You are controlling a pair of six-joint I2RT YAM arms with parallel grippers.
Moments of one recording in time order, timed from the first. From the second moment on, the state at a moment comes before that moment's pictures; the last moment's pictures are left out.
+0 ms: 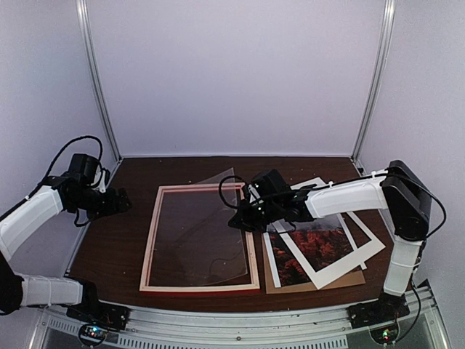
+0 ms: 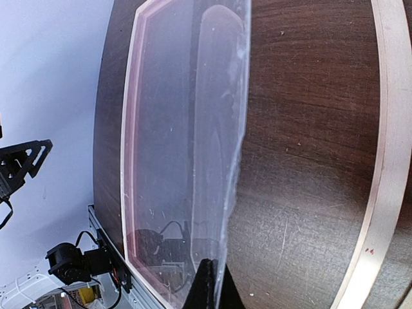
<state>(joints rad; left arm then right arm) -0.11 1.09 0.84 -0.70 0.08 -0.34 0.87 1.88 1.19 -0.01 -0.28 0.99</state>
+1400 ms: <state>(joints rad) -0.11 1.09 0.84 -0.68 0.09 -0.34 0.87 1.88 1.19 -0.06 -0.24 0.99</state>
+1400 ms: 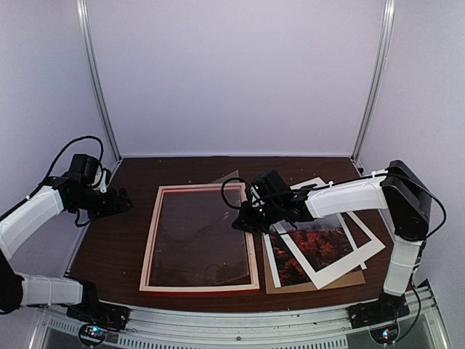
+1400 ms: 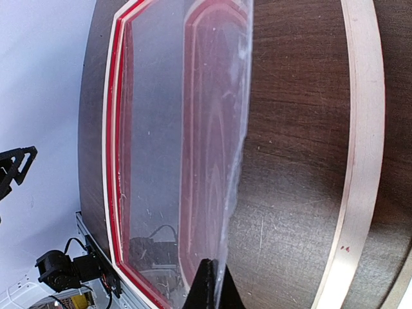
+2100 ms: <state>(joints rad) -0.11 1.12 0.80 -0.65 0.12 -0.35 0.91 1.83 1.40 -0.17 -0.27 0.94</state>
